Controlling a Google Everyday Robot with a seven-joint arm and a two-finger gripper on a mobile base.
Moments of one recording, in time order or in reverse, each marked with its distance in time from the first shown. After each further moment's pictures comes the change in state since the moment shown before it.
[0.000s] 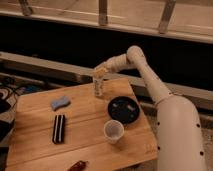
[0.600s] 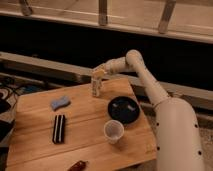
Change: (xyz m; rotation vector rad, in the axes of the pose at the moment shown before) arm 0.002 -0.003 0.007 0.004 -0.042 0.011
